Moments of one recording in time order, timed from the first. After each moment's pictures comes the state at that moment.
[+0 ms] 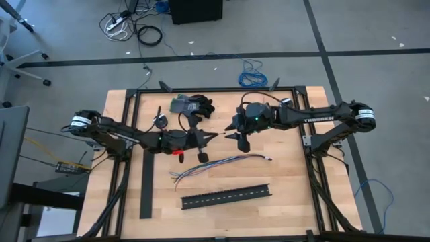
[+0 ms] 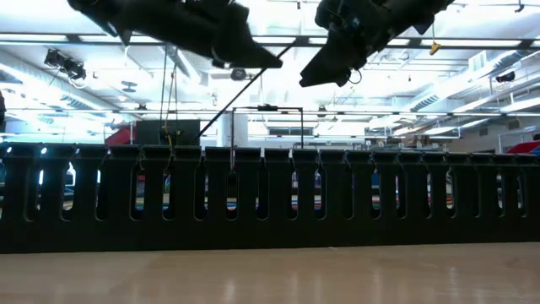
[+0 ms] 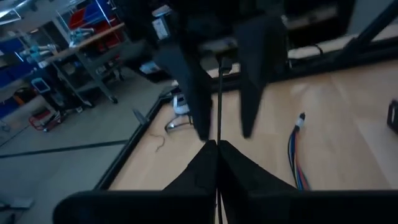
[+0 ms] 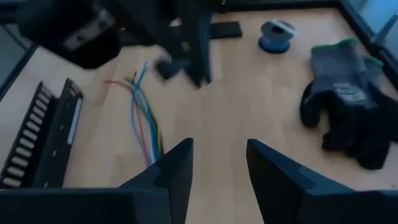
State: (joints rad) left arm -0.10 1.48 0.76 0.55 -0.46 0.25; right arm -0.11 1.39 0.97 -0.12 -0.09 -0.04
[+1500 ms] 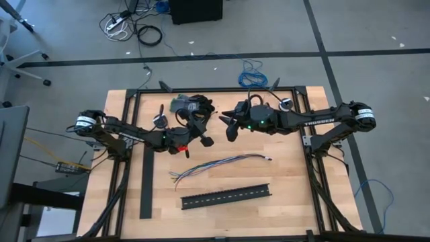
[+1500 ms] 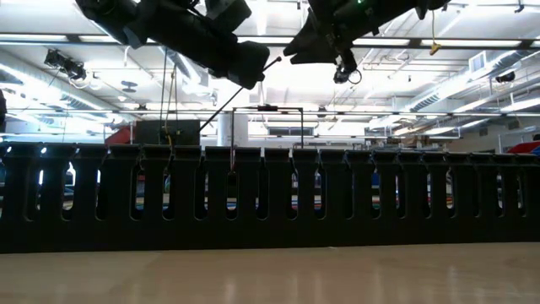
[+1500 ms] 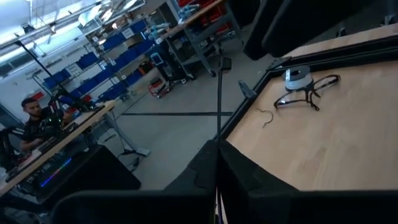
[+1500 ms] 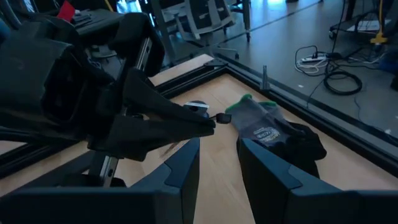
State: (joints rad) left arm -0.07 1.54 0.78 0.64 -0.89 0.37; right arm -0.04 1.39 0.96 0.15 0.39 0.31
